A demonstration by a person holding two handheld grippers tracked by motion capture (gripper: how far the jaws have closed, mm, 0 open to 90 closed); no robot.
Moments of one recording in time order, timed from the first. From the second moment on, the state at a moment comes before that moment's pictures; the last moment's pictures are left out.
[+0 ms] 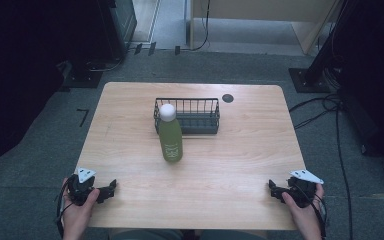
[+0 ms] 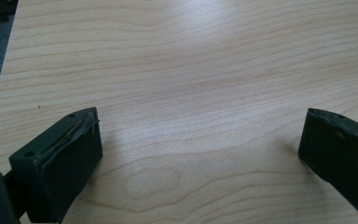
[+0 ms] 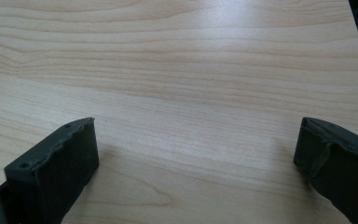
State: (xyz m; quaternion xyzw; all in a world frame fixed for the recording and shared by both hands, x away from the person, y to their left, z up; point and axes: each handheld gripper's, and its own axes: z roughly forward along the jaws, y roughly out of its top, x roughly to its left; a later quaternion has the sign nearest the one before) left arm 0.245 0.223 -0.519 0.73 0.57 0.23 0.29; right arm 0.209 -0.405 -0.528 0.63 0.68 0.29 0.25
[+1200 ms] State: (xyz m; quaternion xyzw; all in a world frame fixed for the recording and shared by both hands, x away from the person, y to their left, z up) left arm 0.275 0.134 -0.466 0.76 0.49 0.22 0.36; right arm 0.209 -0.404 -0.528 0.62 0.68 0.30 0.25
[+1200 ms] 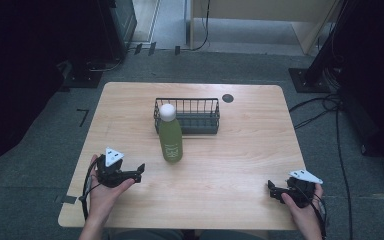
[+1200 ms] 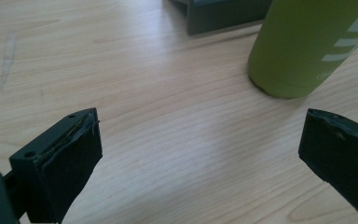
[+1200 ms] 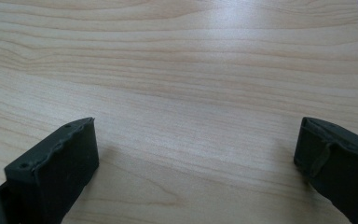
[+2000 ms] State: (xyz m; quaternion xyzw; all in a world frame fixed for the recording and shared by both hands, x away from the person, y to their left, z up) left arm 0.289 0.077 -0.453 0.77 0.46 0.21 0.39; right arm 0.209 -0.404 -0.528 0.62 0.69 0.30 0.25
